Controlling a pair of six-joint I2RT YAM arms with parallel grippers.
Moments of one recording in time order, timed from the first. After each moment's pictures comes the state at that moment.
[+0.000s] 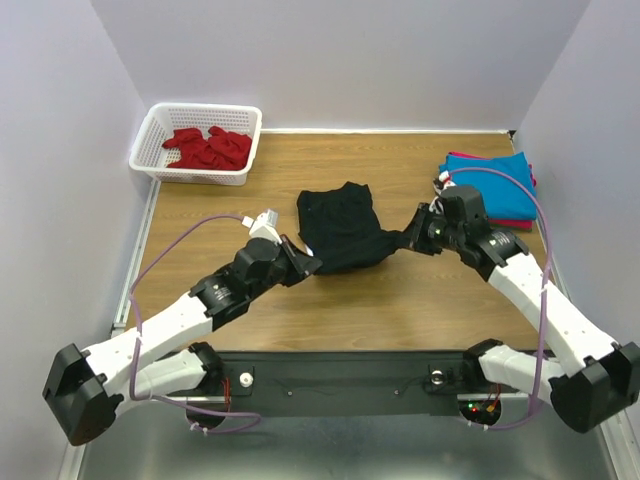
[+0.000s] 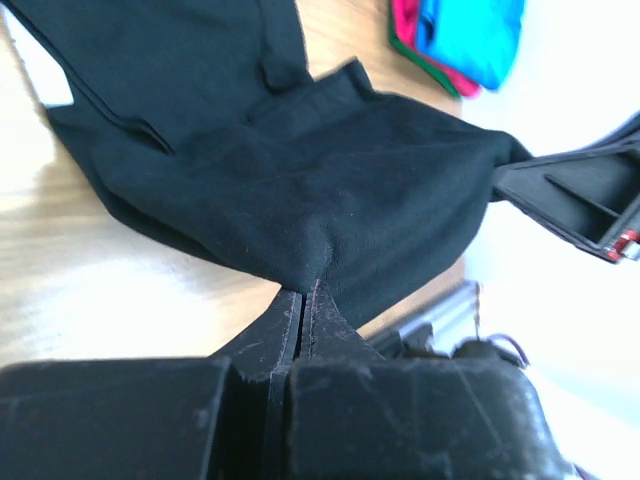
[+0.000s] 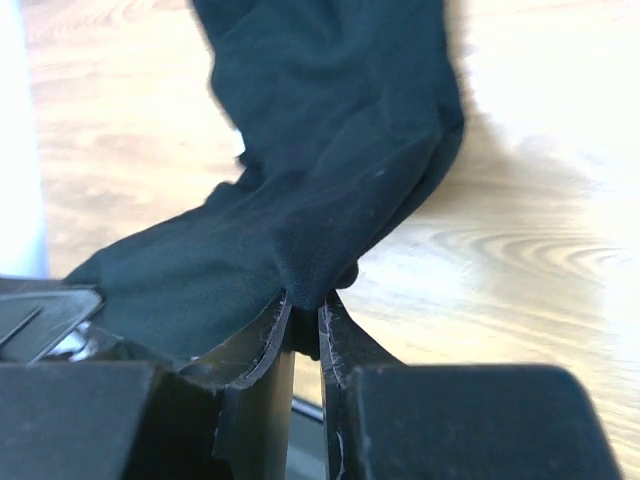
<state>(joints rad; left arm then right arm) -0.82 0.90 0.59 -0.10 -0.10 -1.06 0.41 1.05 0.96 -0.58 -0.15 0.64</state>
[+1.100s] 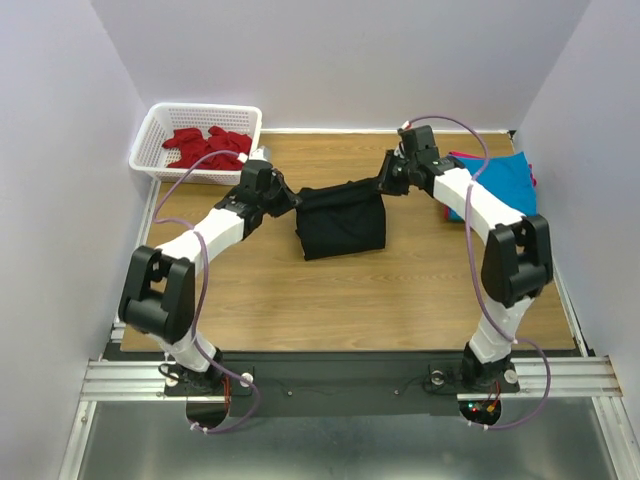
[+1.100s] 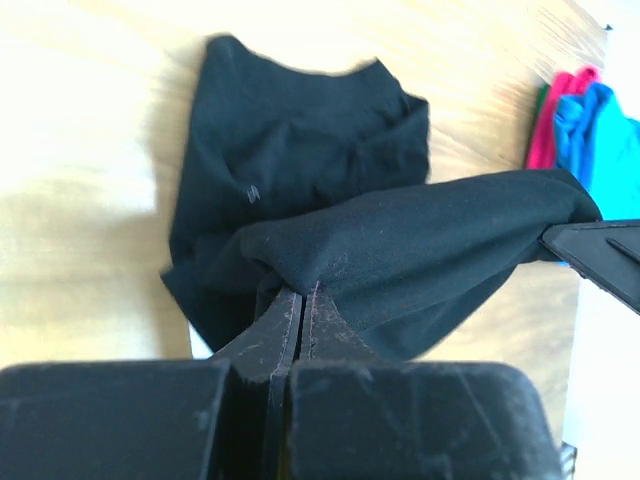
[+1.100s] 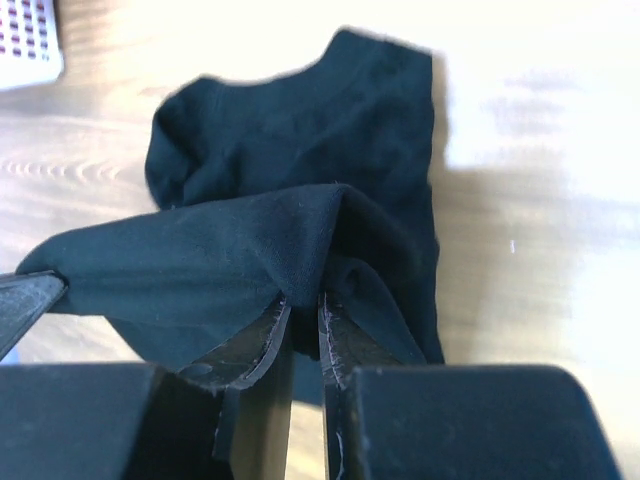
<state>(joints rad) -0.38 1.57 1.05 -0.04 0.09 -0.78 0.33 1.81 1.51 -0.46 -0.16 0.55</state>
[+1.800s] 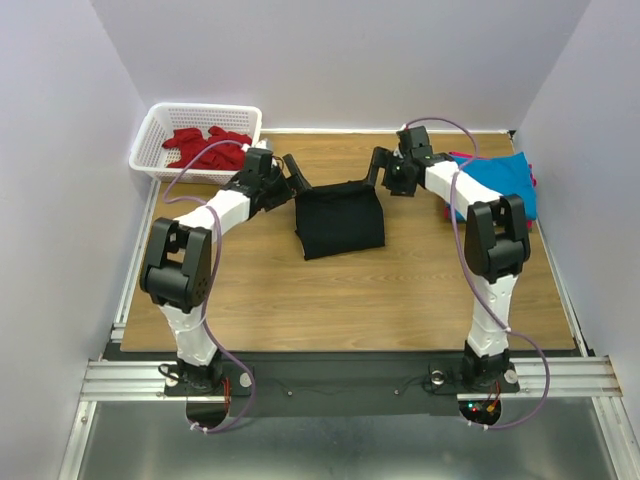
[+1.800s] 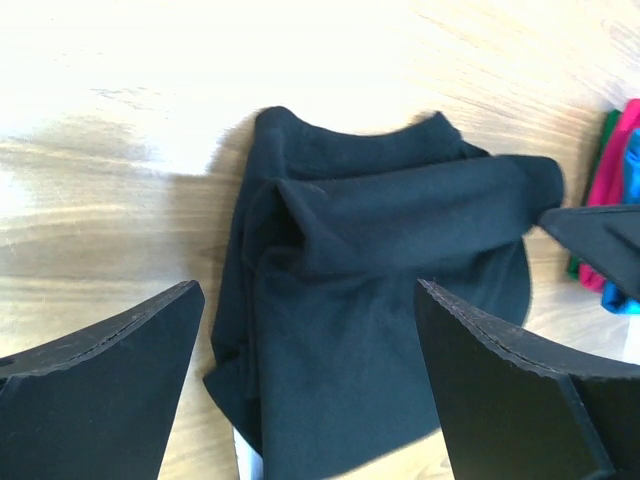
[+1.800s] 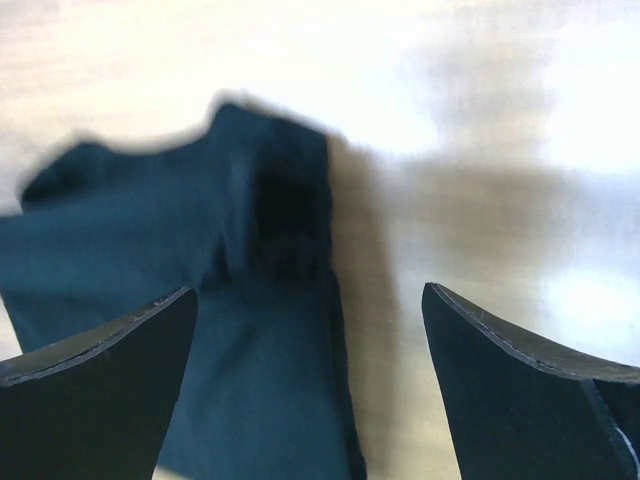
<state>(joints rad) -0.32 1.83 1.25 -0.06 0.14 -0.71 0.27 2.10 1.69 -0.43 -0.18 0.47</state>
